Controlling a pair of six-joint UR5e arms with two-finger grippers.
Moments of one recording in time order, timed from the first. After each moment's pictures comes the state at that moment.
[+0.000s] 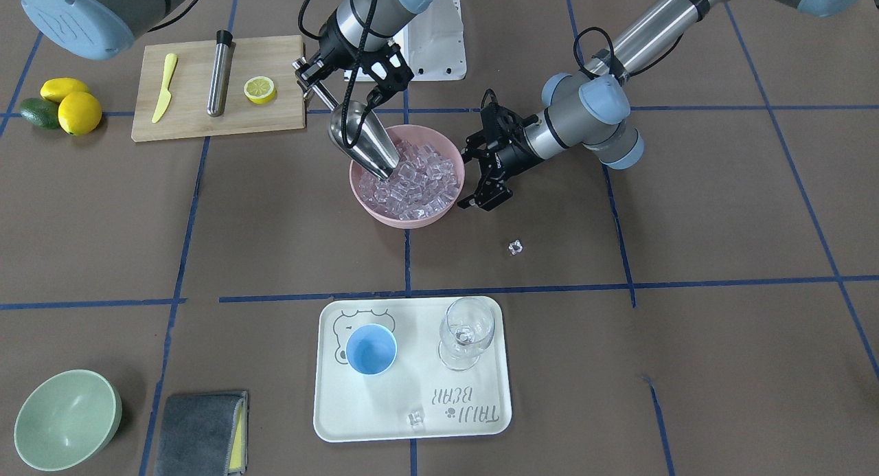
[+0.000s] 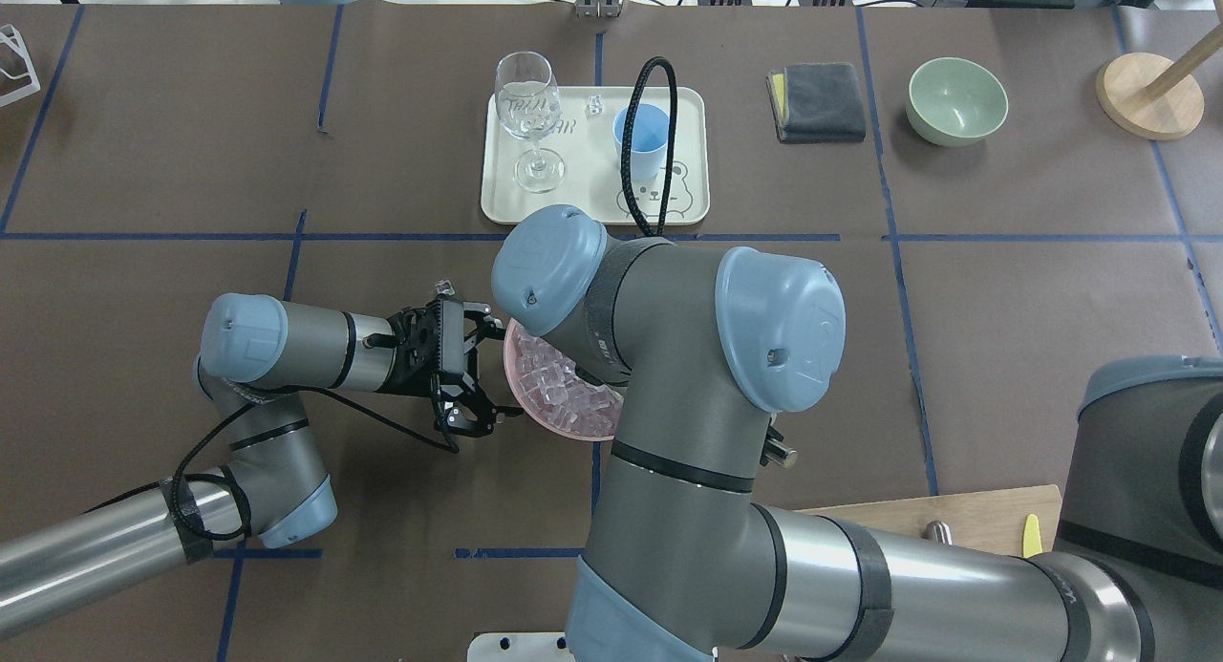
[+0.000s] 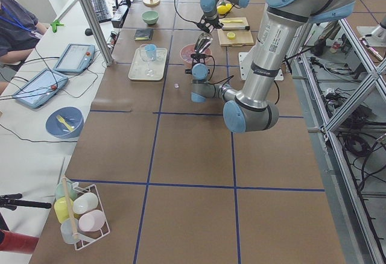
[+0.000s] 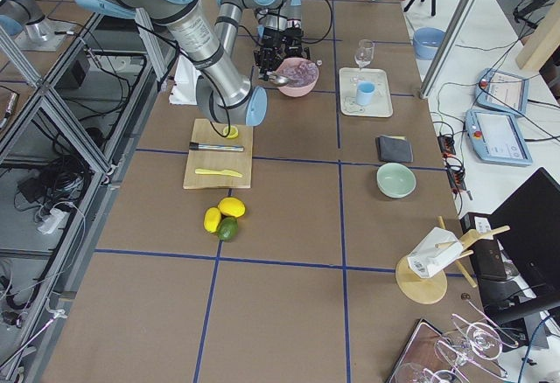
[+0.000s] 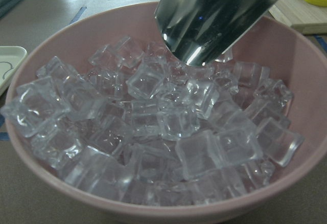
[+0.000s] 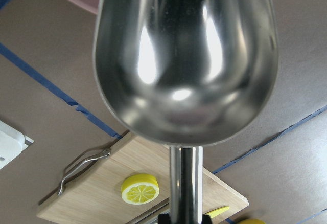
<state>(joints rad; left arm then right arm) -0.50 -2.05 -1.29 -2.99 -1.97 -0.02 0.40 -0.63 1.79 -2.66 1.82 0.21</state>
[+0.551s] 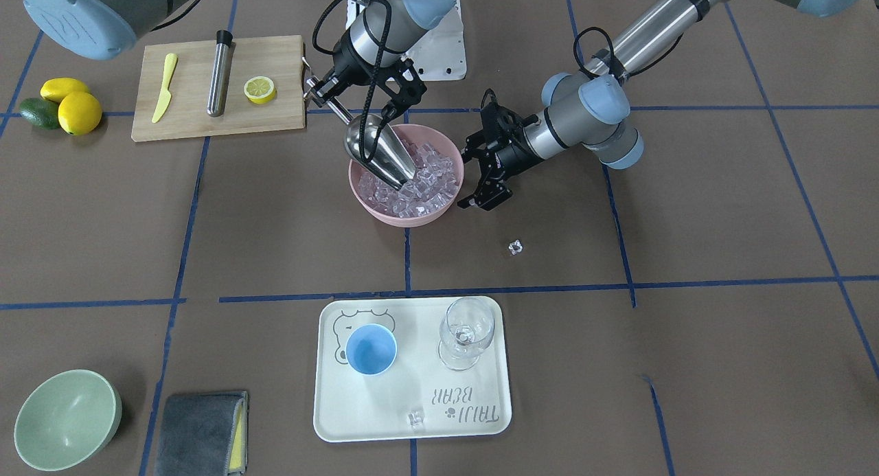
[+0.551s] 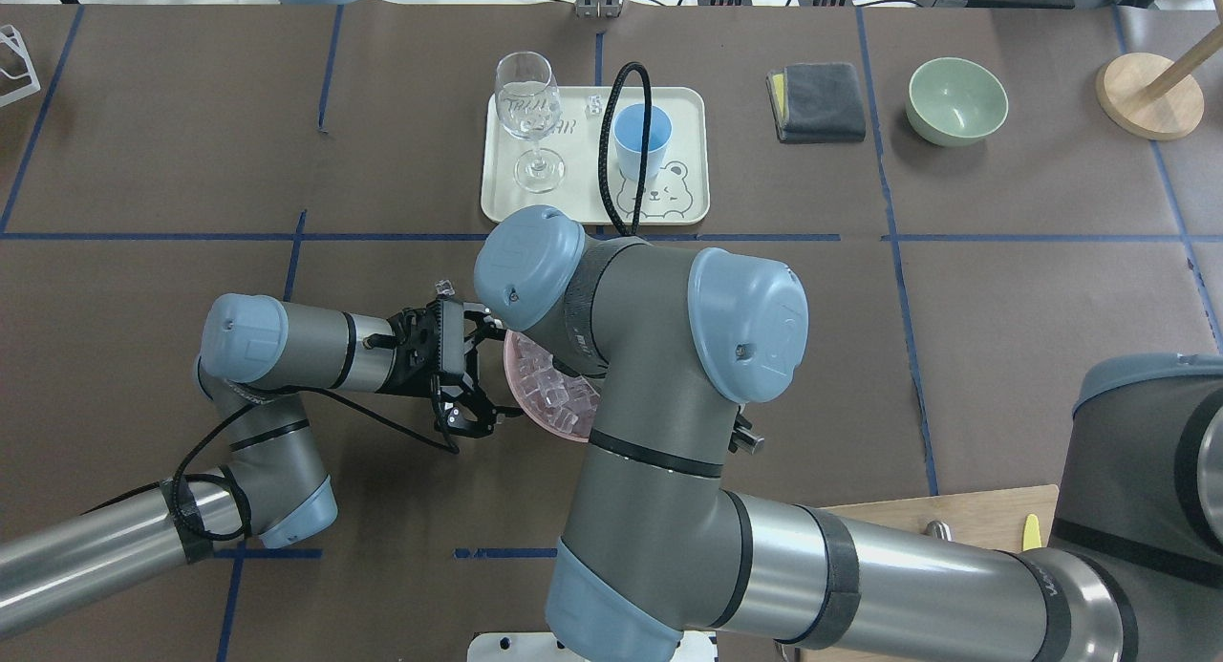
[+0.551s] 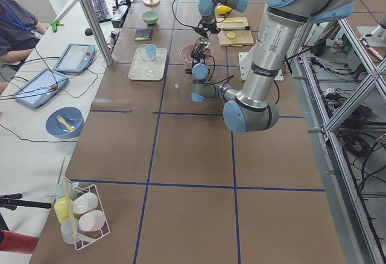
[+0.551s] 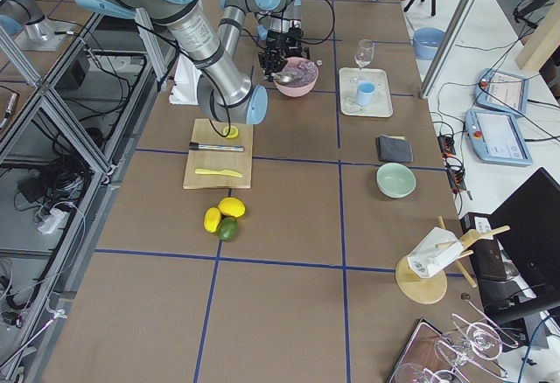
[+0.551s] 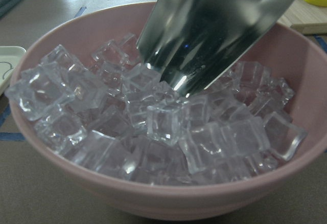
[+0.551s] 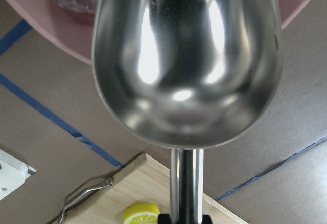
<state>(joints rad) -0.50 -2.05 -1.29 -2.99 -1.97 -0.02 0.40 -0.62 1.72 -2.55 1.81 0.21</state>
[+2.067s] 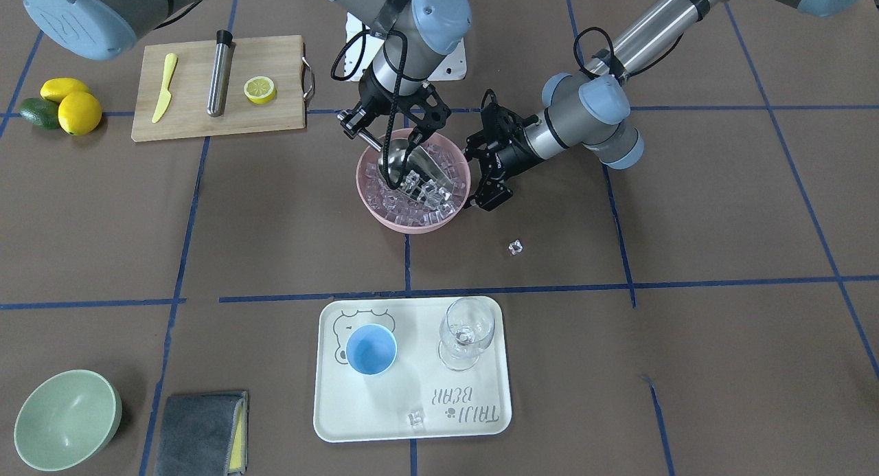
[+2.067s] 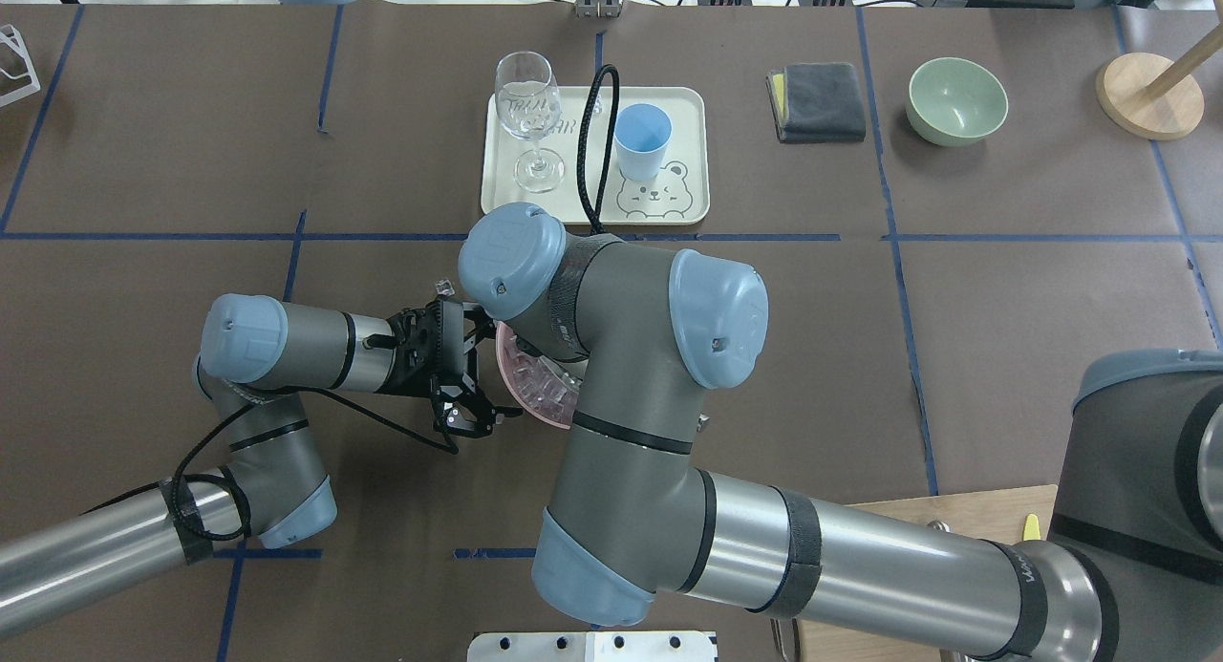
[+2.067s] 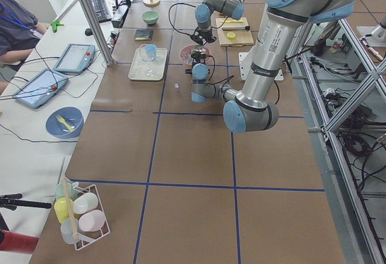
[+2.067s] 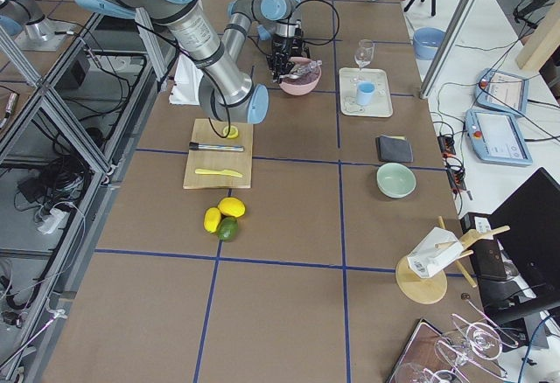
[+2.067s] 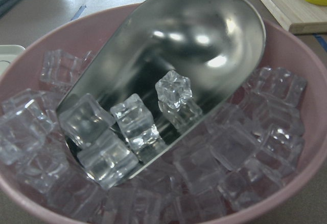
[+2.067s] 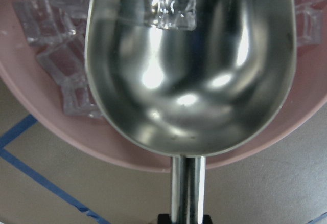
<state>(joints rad) -0.50 -2.05 -1.29 -2.99 -1.97 -0.02 0.41 -0.62 1.62 -2.32 1.81 0.24</state>
